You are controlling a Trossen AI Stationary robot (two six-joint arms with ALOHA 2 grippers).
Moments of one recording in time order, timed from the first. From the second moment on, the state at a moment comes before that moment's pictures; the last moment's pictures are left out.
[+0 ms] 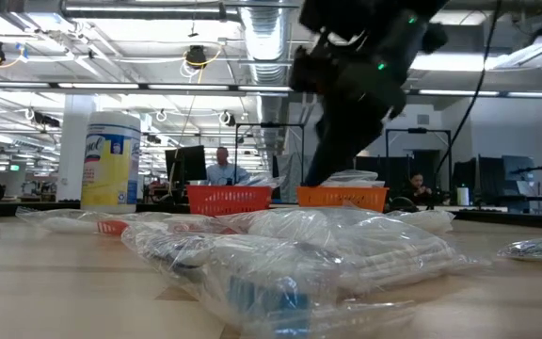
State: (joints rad) left arm -0.50 1.03 0.58 0.90 -0.75 0.31; right arm 0.15 1.79 1.10 -0.33 0.09 0.12
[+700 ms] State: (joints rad) left arm -0.48 1.02 0.58 0.37 -0.71 -0.21; right arm 0.21 1.97 1.17 -0.01 0.10 -0.06
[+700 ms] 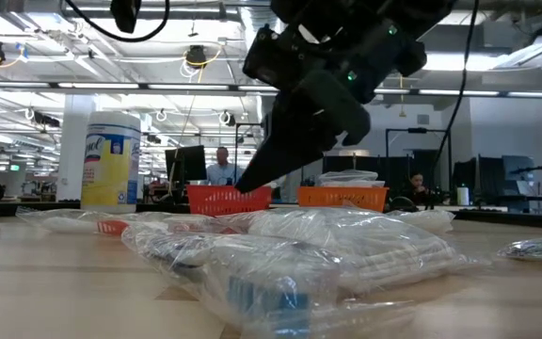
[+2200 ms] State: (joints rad) left arm -0.44 1.03 0.57 0.32 -0.70 -0.22; right arm 0.26 2.15 1.31 0.05 0.63 0.20
